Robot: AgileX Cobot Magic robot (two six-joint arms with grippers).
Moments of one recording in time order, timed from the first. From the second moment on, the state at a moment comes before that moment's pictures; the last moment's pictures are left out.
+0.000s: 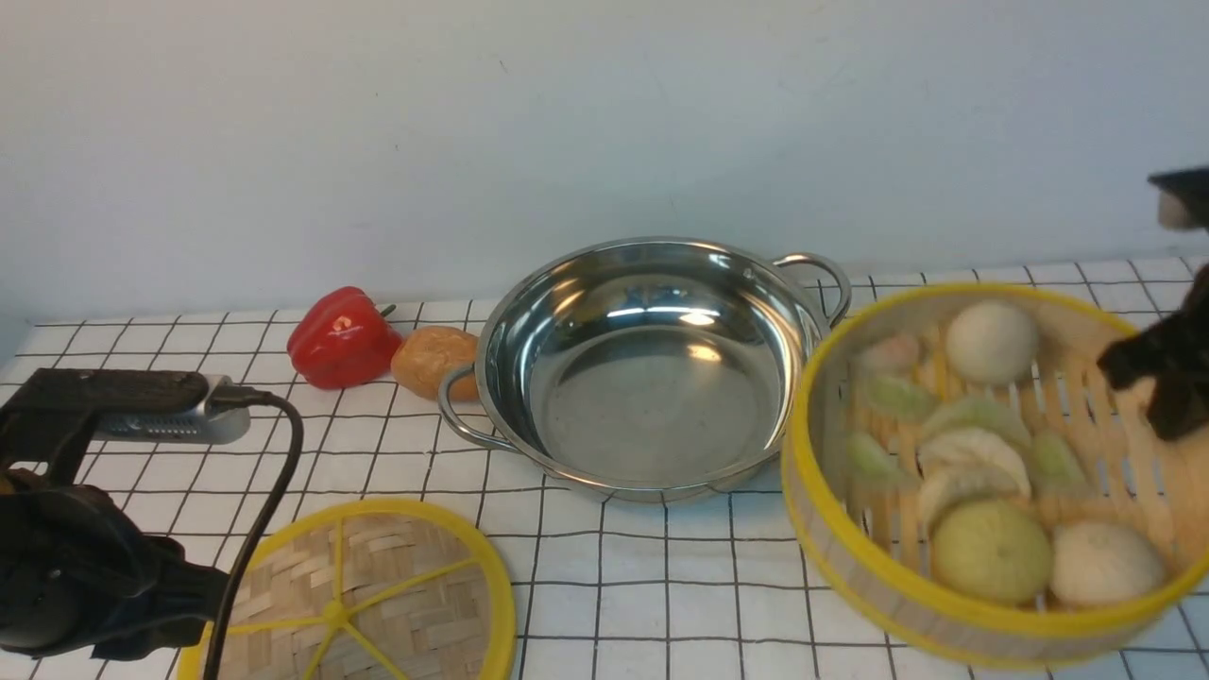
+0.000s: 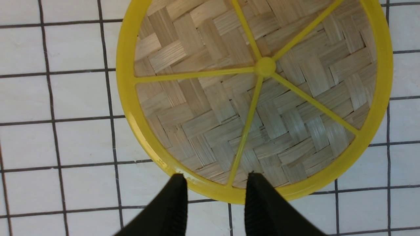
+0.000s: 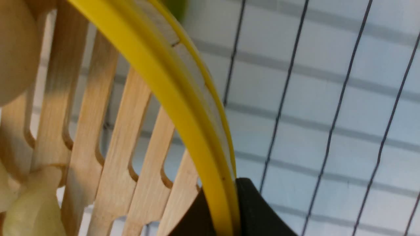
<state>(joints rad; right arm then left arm) 0.07 1.61 -1.33 0.05 1.23 0.00 0.04 1.16 -0.78 -0.12 0.98 0.18</state>
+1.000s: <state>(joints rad) 0.37 2.35 -2.34 0.13 1.25 0.01 0.04 1.16 -0.78 -0.22 0.97 0.24</state>
